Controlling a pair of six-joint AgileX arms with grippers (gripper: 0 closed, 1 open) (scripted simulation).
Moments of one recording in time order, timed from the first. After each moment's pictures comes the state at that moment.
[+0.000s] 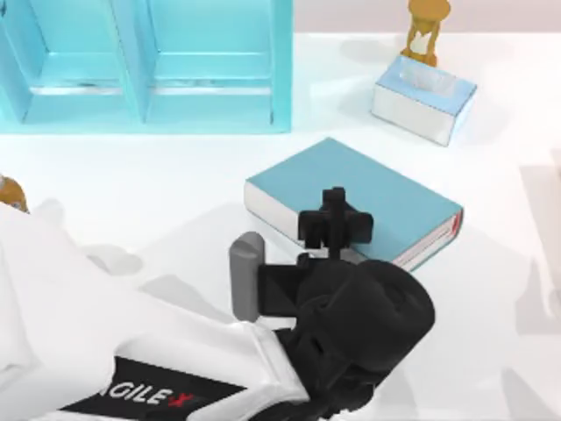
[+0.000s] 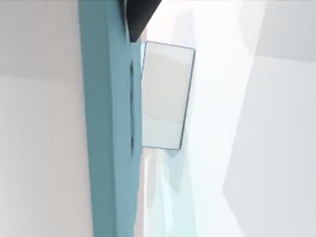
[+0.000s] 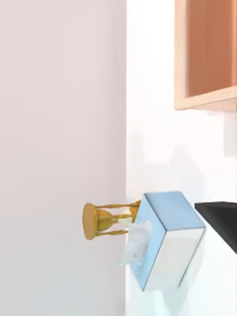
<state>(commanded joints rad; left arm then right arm) -1.14 1.87 0.82 0.56 -0.98 -1.99 0.00 0.00 0.00 0.00 0.00 0.00</state>
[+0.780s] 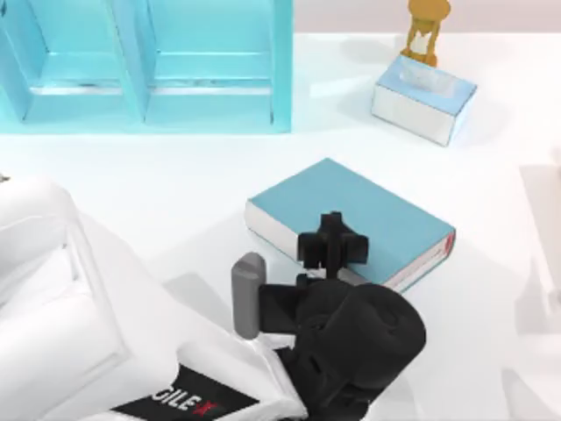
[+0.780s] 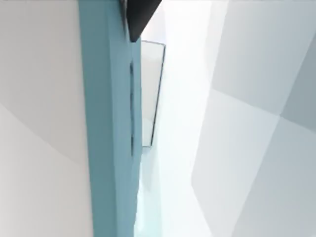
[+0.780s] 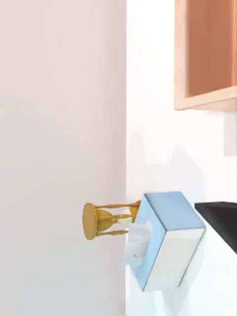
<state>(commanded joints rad) -1.14 1.97 0.79 0.69 -0.98 -1.99 0.00 0.00 0.00 0.00 0.00 0.00</state>
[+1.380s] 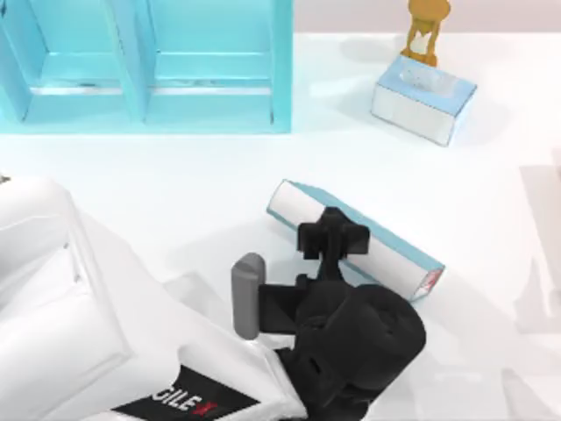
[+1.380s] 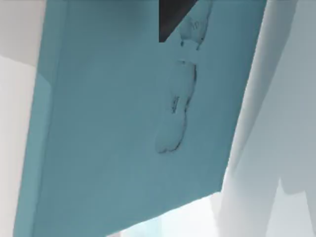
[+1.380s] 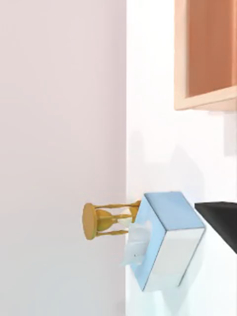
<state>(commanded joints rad) -1.14 1.97 0.79 0.69 -0.98 -1.99 0.00 0.00 0.00 0.00 0.00 0.00</state>
